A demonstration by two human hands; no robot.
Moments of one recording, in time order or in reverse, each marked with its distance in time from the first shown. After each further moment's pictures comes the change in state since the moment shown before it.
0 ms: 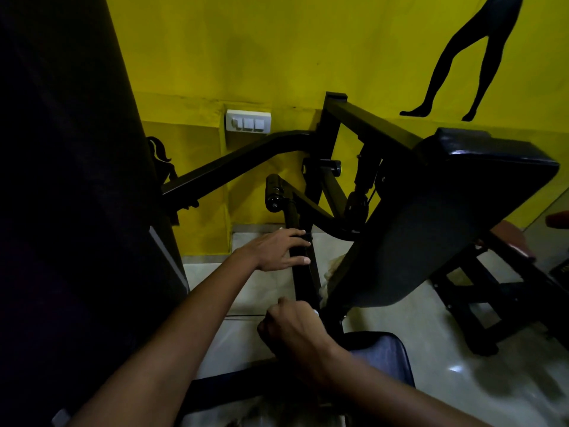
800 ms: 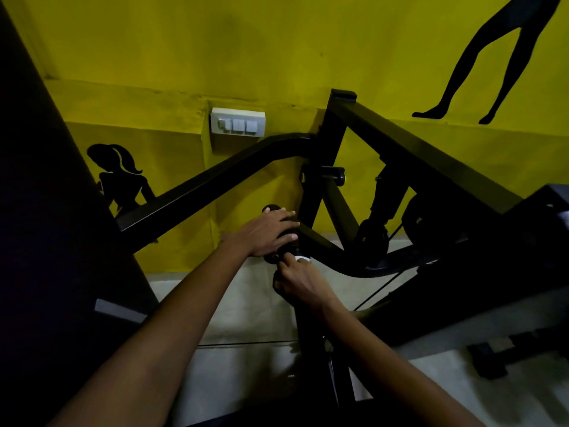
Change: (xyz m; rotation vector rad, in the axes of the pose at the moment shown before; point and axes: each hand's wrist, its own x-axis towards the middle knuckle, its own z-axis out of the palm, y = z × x) left_hand 0.160 -0.153 -0.043 0.080 0.074 0.009; right_hand 0.203 0.161 0.061 -0.116 0.088 0.009
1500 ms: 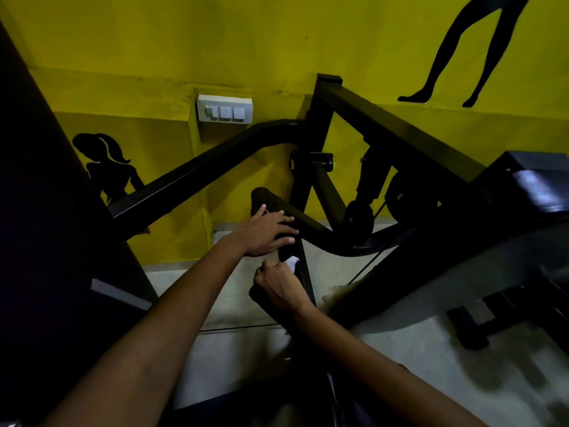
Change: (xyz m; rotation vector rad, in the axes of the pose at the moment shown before) left_hand -0.022 0.030 0.020 0.070 -0.098 0.086; right_hand -0.027 -0.049 -0.031 0.034 -0.194 0.063
